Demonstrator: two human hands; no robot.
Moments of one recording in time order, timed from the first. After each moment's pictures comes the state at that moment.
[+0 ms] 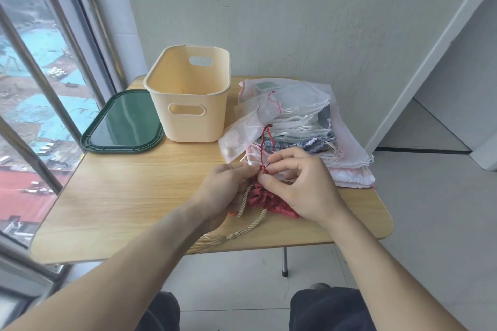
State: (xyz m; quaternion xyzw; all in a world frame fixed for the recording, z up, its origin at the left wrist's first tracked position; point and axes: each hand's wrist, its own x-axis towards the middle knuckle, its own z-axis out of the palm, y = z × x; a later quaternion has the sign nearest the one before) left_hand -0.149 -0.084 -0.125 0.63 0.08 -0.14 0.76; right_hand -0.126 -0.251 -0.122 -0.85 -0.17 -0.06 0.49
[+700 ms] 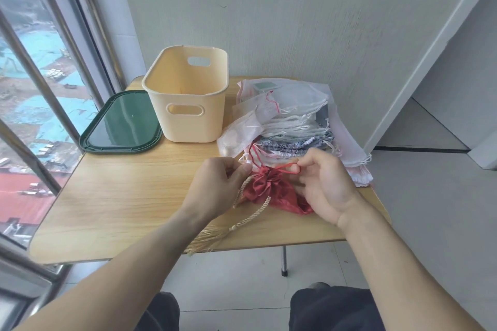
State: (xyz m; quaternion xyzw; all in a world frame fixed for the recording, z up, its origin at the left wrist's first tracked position) left_hand -0.146 -0.073 -0.131 0.87 0.03 0.07 0.48; right_hand -0.120 -0.268 -0.106 -0.62 0.01 0.22 0.76
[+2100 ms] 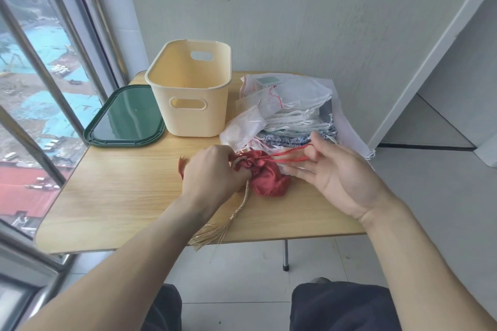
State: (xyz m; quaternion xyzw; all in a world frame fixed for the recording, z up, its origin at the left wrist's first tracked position) left_hand -0.139 -0.071 -0.130 0.95 0.06 0.14 0.27; right_hand -0.131 -0.283 -0.085 -0.57 -0.09 0.20 0.80
